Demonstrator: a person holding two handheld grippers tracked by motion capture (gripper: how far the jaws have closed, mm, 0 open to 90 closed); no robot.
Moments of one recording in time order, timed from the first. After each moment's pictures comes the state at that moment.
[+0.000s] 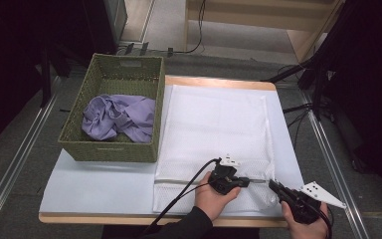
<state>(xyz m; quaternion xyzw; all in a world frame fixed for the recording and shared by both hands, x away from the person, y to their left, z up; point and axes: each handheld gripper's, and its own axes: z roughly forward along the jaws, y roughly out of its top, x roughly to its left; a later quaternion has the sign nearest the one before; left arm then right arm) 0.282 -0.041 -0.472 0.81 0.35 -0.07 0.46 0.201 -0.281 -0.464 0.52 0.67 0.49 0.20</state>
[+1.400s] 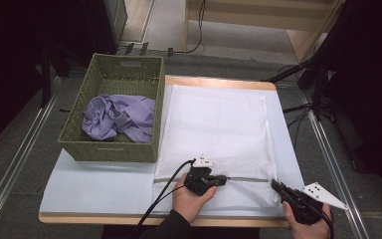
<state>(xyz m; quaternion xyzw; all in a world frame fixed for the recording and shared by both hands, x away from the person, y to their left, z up) 0.276 0.020 -0.475 0.80 0.39 -0.04 0.46 0.199 -0.283 -0.462 0.52 0.67 0.48 0.22</state>
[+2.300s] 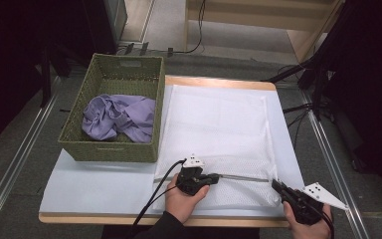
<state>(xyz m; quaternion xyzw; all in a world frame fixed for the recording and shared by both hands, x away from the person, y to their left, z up) 0.274 0.043 -0.473 0.78 0.41 -0.03 0.47 0.199 -0.284 -0.461 0.52 0.67 0.48 0.22</state>
